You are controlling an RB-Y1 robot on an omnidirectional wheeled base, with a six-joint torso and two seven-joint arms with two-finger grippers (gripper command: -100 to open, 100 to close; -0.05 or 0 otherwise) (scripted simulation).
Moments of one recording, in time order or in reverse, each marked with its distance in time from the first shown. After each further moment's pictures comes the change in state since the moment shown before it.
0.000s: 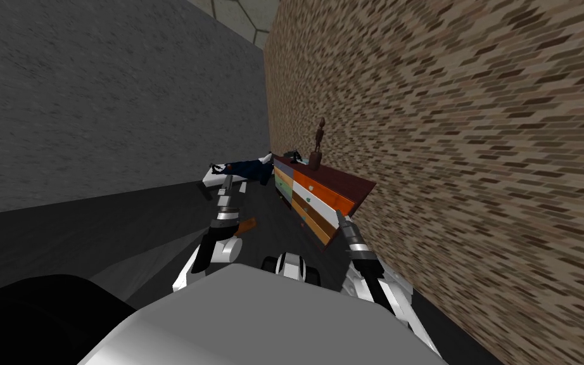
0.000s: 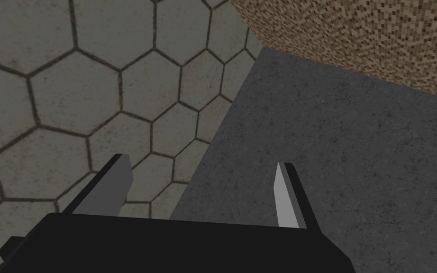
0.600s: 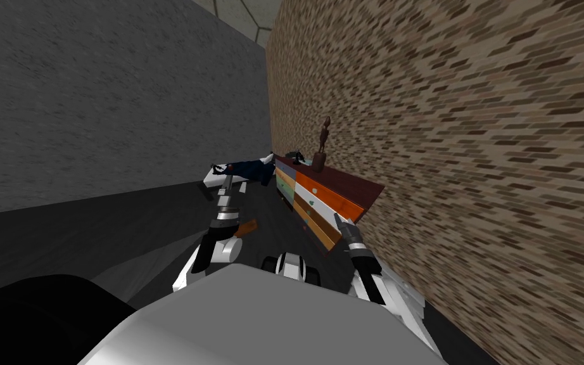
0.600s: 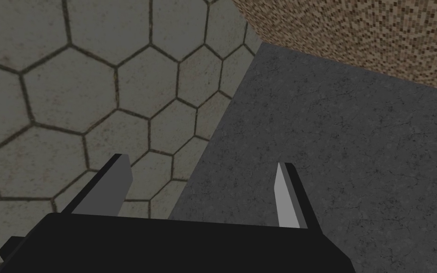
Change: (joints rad) left arm 0.000 0.000 0.000 0.000 0.000 0.000 0.000; right arm -0.025 -0.019 0.004 0.043 0.175 0.124 0.078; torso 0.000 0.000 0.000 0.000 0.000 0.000
